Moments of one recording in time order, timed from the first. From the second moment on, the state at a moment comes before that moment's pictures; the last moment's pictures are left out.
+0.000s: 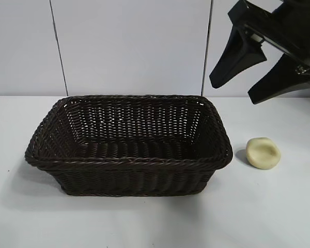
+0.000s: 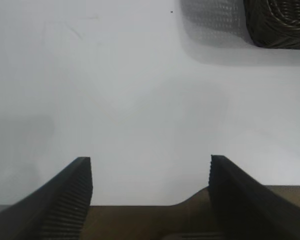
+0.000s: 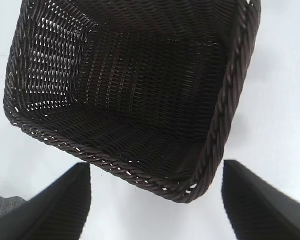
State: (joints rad) left arm -0.02 0.34 -0.48 -0.06 1.12 0.06; right arm 0.22 1.43 -0.99 0.60 0.75 -0.35
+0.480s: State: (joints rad) left arm -0.02 0.23 -0.48 -0.06 1.12 0.06; right arm 0.22 1.43 -0.99 0.60 0.76 -0.35
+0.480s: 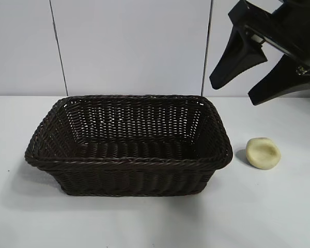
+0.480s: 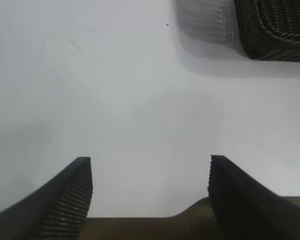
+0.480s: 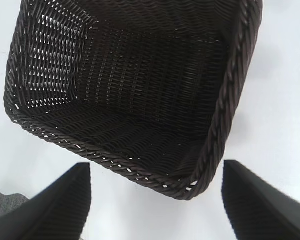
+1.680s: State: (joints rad) left arm -0.02 -0.01 -0.48 -0.06 1.13 0.06; right arm 0.03 1.50 -1.00 0.22 0.80 -0.08
